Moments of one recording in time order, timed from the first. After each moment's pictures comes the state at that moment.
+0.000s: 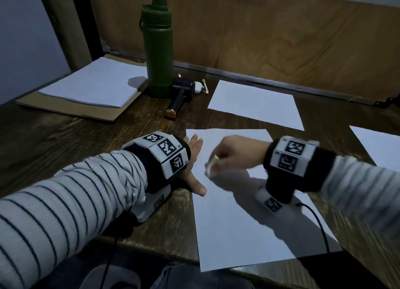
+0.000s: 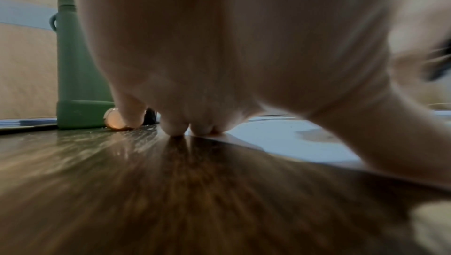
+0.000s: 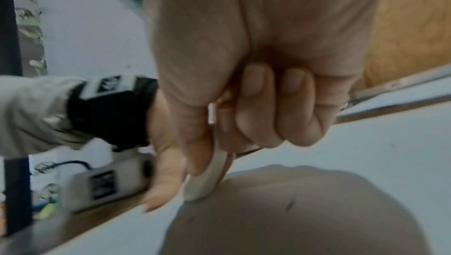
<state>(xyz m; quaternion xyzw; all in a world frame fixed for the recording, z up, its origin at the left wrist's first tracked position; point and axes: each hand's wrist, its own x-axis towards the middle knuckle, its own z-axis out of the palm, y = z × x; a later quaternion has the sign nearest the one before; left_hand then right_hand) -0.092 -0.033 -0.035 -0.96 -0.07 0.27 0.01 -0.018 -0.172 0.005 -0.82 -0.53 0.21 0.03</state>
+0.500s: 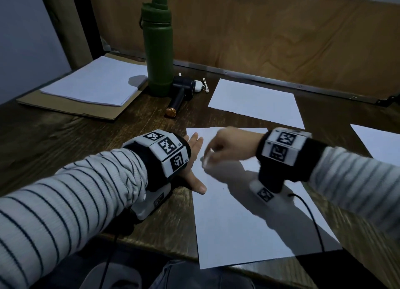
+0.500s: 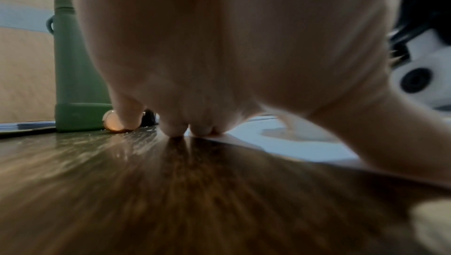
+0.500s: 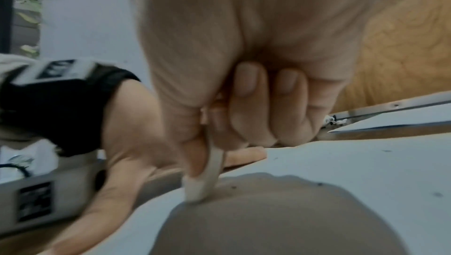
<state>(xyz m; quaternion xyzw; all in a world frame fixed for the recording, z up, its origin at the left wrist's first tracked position) -0.091 -0.031 -0.040 -0.96 -0.07 0.26 0.01 -0.016 -0.158 0.010 -0.82 -0.55 0.19 0.01</state>
